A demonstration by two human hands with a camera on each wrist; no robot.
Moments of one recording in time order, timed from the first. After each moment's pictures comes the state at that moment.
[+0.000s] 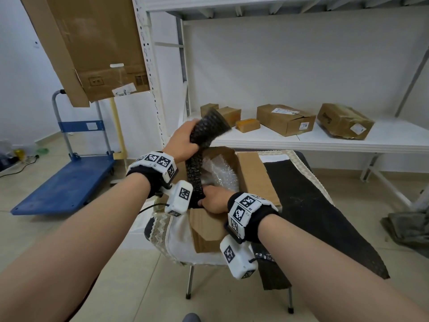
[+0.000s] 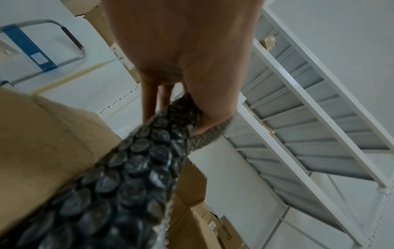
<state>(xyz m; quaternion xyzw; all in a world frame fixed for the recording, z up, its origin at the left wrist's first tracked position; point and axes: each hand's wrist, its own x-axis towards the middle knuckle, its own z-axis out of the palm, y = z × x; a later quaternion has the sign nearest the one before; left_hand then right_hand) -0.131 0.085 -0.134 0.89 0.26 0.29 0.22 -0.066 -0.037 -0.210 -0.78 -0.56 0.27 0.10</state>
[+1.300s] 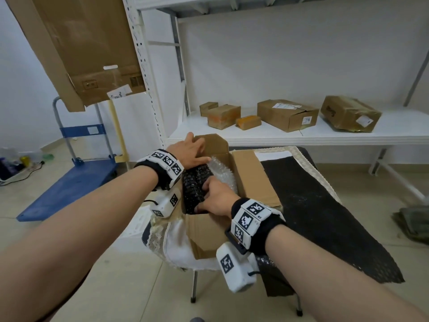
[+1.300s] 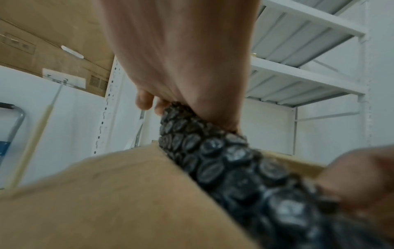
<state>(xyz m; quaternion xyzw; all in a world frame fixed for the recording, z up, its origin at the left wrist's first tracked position) -0.098 0.118 -0.165 0.95 0.30 0.02 -0.04 -0.054 -0.048 -0.217 -0.77 -0.49 0.28 0.30</state>
